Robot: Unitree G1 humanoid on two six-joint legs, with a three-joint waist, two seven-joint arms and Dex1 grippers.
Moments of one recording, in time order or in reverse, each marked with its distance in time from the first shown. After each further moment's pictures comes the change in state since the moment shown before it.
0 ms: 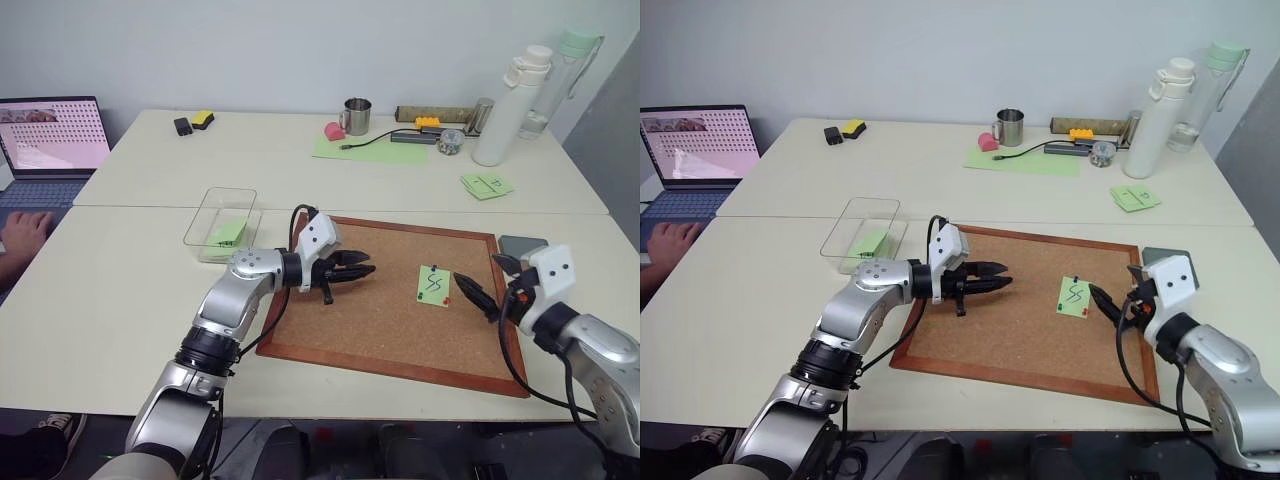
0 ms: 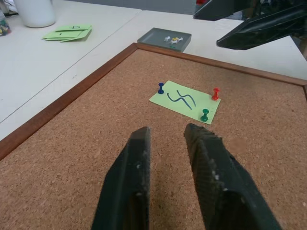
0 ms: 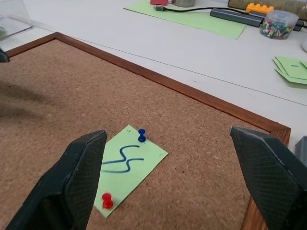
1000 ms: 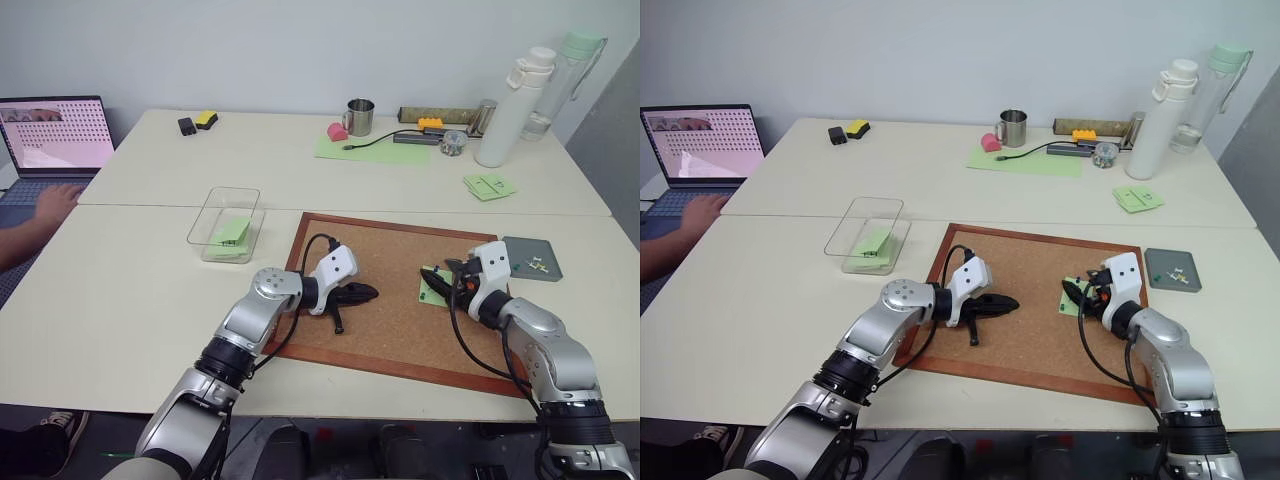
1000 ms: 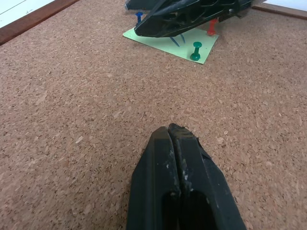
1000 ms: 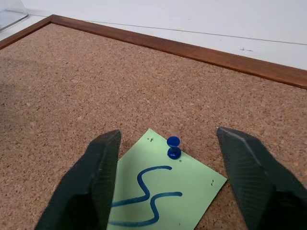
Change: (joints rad) left arm 0.033 -0.040 -0.112 0.111 0.131 -0.049 0.045; right arm -0.219 0.156 0.144 0.387 -0.091 -0.100 0.037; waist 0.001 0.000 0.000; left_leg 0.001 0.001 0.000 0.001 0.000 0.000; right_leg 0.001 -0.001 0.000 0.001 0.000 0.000
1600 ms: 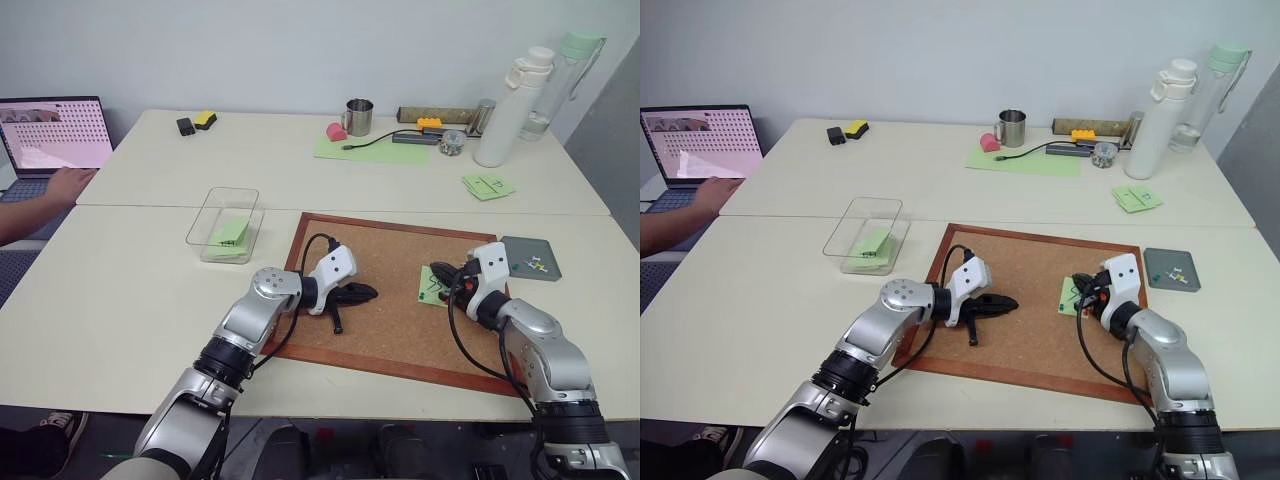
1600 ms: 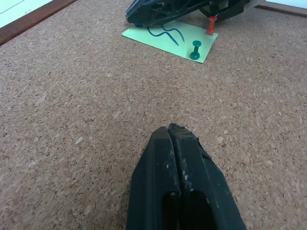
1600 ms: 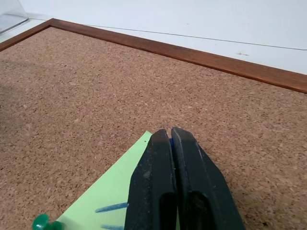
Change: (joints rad) left arm 0.000 0.007 -0.002 -0.004 0.001 0.003 -0.003; right arm 0.002 0.026 -0.005 0.035 -0.024 -0.060 0.011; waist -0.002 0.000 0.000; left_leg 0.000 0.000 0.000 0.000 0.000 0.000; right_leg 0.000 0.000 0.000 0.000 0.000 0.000
